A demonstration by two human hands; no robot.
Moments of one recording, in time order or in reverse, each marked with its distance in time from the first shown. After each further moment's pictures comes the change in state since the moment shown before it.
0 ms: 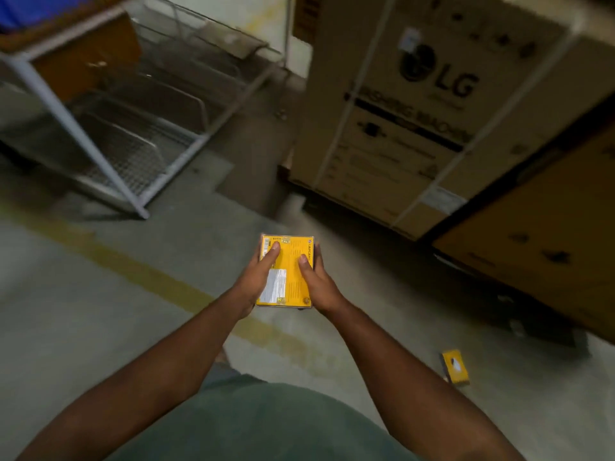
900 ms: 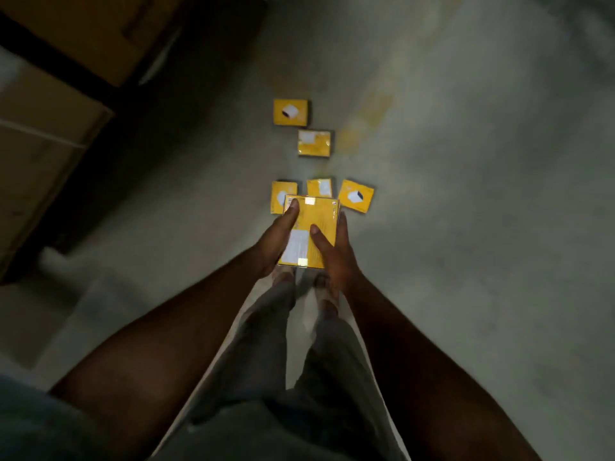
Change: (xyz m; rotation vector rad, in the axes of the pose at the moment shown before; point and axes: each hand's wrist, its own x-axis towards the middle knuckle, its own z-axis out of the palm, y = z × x) left_hand 0.002 -0.379 0.484 1.060 -0.926 -0.676; right_hand -0.215 0.448 -0.242 1.036 1.171 0.400
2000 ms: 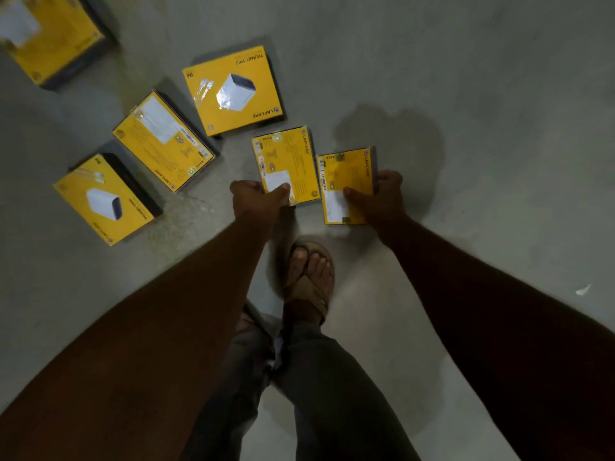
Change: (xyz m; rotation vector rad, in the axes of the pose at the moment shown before) left_hand 0.524 -0.305 0.055 0.756 0.359 0.035; right_hand 0.334 0.457 -0.153 0.136 0.598 0.418
